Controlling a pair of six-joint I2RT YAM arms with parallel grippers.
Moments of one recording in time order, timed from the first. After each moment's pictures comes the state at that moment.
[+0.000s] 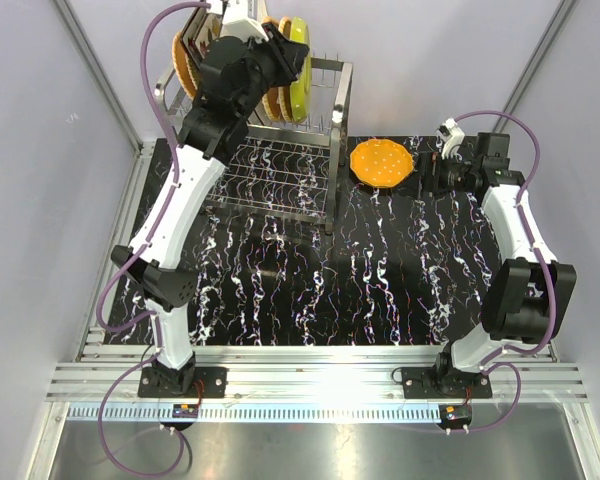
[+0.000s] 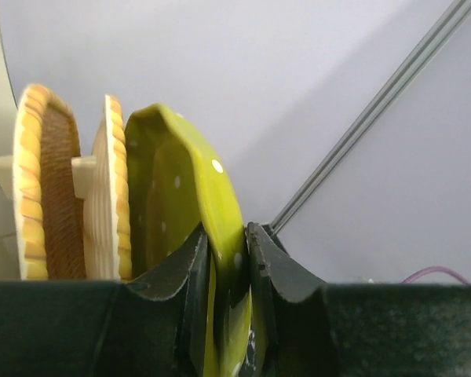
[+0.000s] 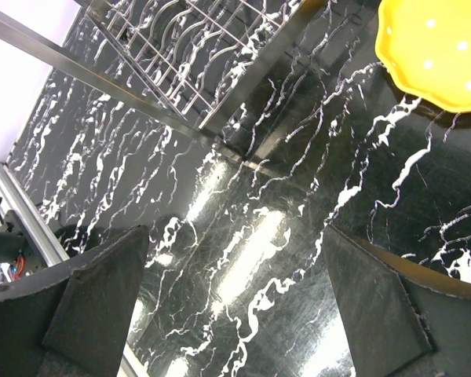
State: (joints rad) left arm -0.51 1.92 2.41 -0.34 -0.03 -0.46; right arm -0.12 1.60 1.38 -0.52 -0.89 -0.08
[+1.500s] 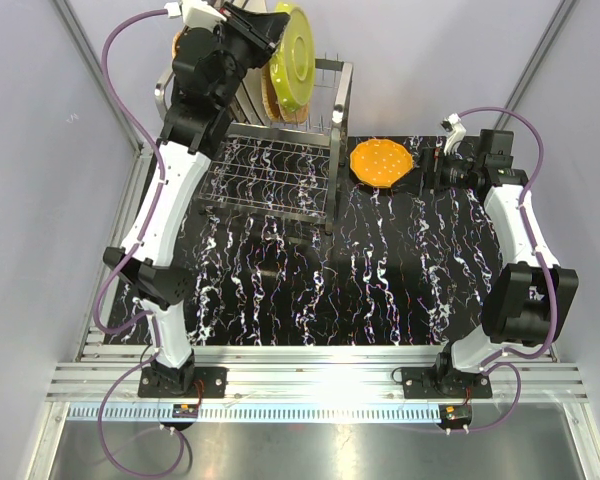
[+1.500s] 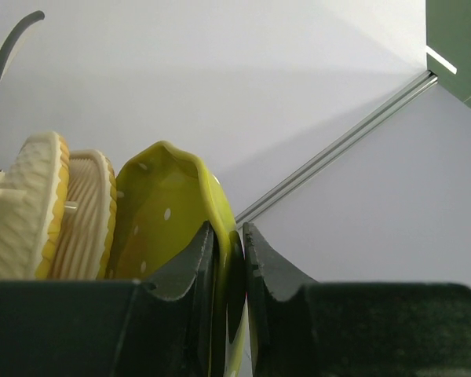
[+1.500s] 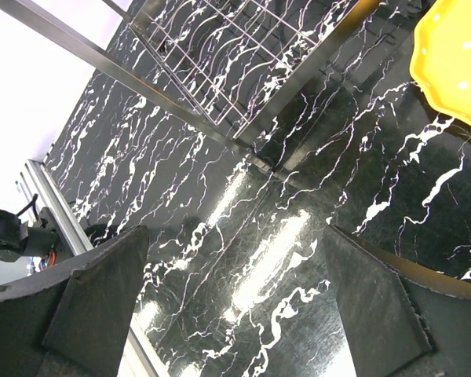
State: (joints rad) left arm -0.42 1.91 2.41 -0.20 -0.01 -0.91; right arm -0.12 1.58 1.40 -0.52 -0.96 -0.03
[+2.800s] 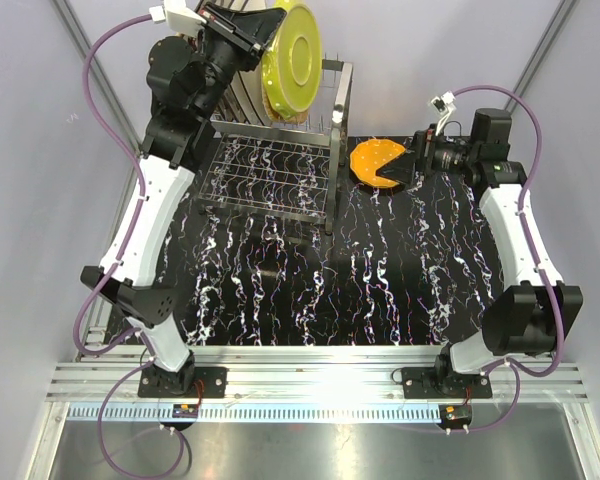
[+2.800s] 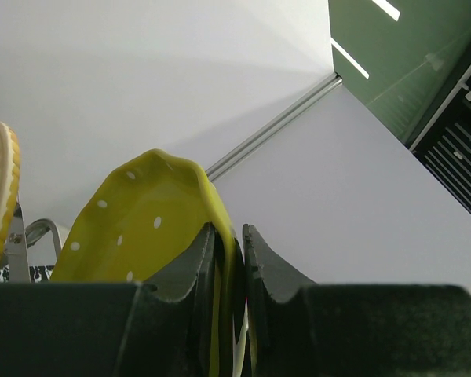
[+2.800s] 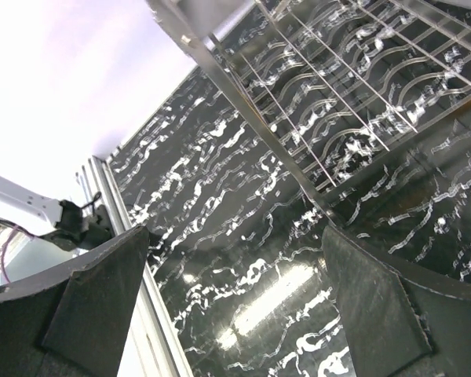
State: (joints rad) left arm -0.42 1.75 2.26 -0.11 0.08 -1.07; right arm -0.01 1.51 1.50 -0.44 -1.07 0.11
